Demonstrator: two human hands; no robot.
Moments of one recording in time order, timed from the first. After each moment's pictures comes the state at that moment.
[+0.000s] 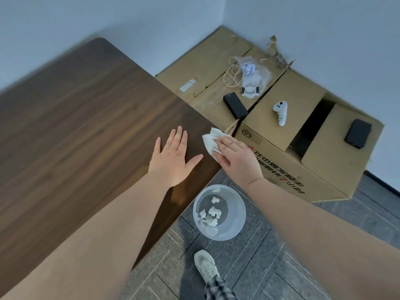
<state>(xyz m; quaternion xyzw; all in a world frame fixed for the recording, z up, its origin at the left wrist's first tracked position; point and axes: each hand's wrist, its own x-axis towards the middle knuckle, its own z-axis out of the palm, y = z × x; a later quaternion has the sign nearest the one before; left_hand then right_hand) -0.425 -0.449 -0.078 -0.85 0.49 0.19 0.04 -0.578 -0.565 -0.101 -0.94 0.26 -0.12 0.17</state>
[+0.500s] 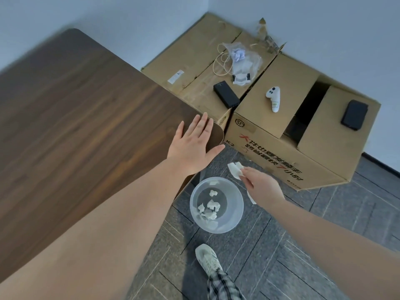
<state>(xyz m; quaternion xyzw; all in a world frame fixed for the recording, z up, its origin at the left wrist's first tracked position) -0.465 -0.499 -0.093 -0.79 0.60 0.14 0.00 -0.689 -0.561 -0.169 -0.87 0.41 0.03 0.27</state>
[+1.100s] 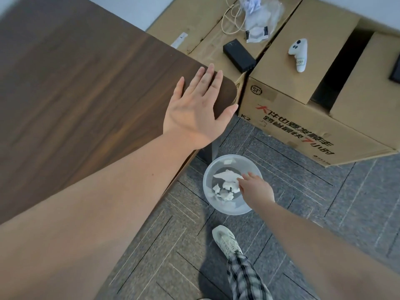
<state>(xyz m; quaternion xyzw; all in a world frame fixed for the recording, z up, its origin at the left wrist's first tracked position) -0.474 -0.499 -0.118 -0.80 0.60 0.04 -0.04 -0.690 -0.495 -0.322 -0.87 0.38 0.22 0.21</state>
